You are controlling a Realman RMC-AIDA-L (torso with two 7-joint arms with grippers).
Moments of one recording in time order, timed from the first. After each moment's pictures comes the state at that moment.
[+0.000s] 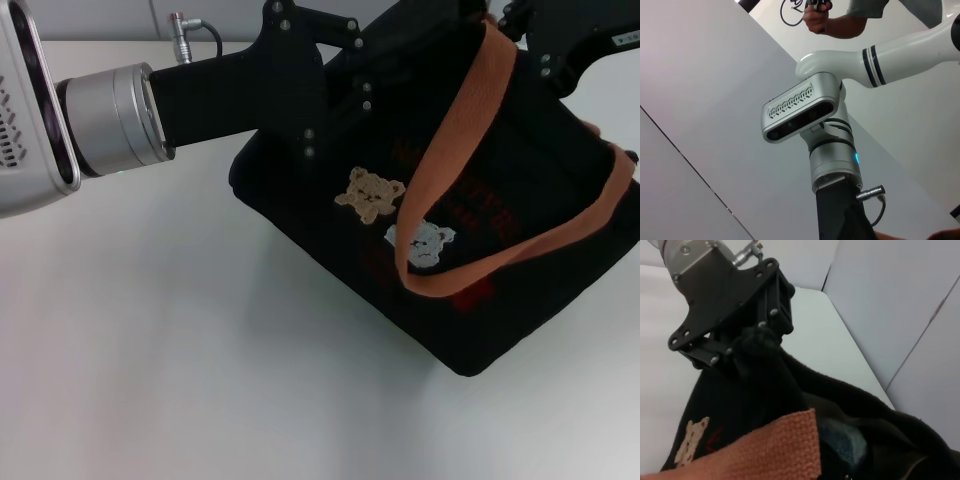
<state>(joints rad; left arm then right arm) -0.82 -2.08 0.33 0.35 2.00 1.80 -0.25 0.71 2.07 -0.93 -1.44 -2.27 -1.66 1.74</state>
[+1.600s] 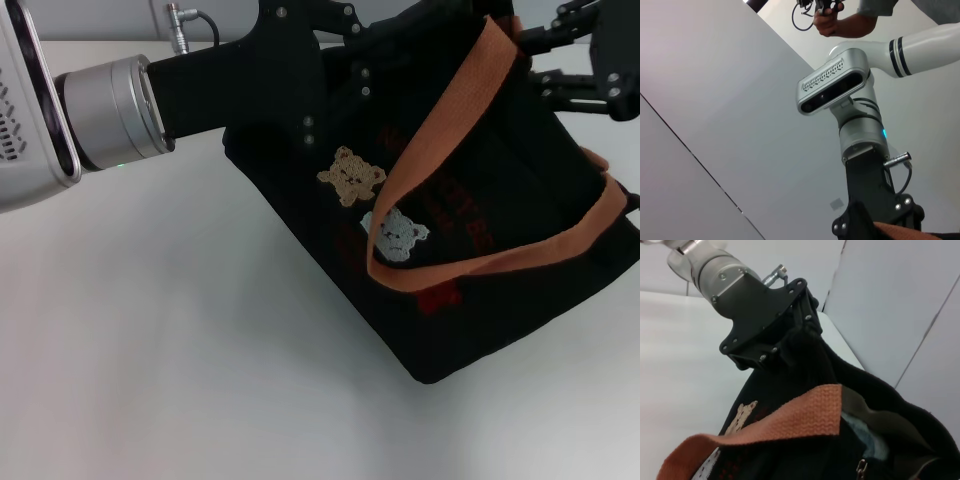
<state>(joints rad) -0.82 -2.08 0.34 0.35 1.97 1.79 -0.25 0.61 2.07 -0.83 -1.56 -2.16 -1.79 1.73</state>
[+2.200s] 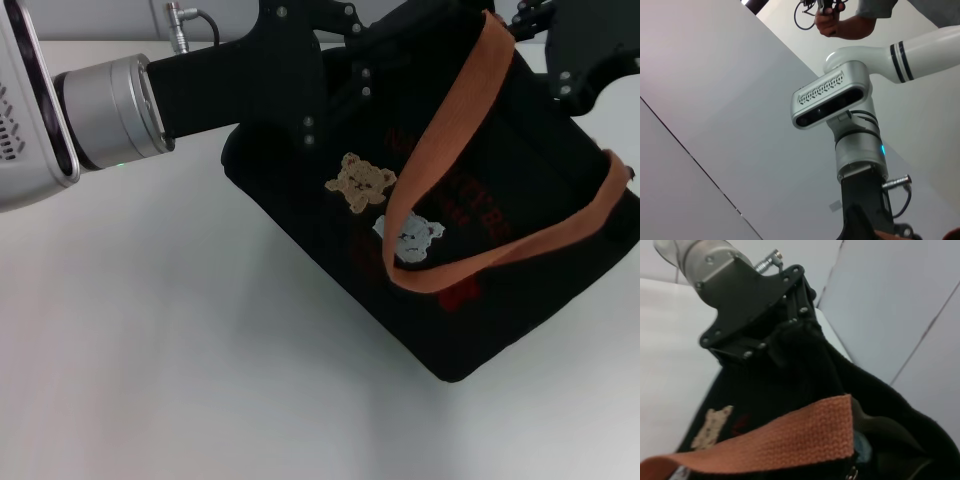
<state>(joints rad) -0.82 -2.08 0.34 0.35 1.96 1.80 -0.25 0.59 2.08 -0.96 -1.54 -2.17 -1.65 1.72</state>
